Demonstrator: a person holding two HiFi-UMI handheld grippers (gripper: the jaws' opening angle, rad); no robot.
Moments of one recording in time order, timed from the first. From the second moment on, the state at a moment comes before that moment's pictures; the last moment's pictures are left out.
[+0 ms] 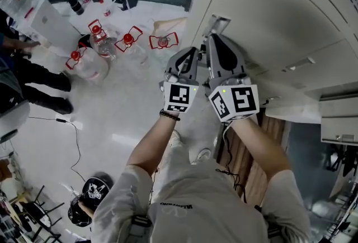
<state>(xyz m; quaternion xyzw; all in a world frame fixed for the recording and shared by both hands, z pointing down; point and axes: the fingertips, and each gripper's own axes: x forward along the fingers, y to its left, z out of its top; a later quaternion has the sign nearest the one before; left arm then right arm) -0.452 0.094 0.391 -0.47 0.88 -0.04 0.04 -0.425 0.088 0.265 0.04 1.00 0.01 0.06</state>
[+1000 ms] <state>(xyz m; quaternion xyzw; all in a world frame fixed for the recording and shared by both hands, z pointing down) -0.069 0.002 0.607 -0.52 0.85 -0.10 -0.06 -0.006 -0.044 0.548 -0.08 0.99 0.03 -0.07</state>
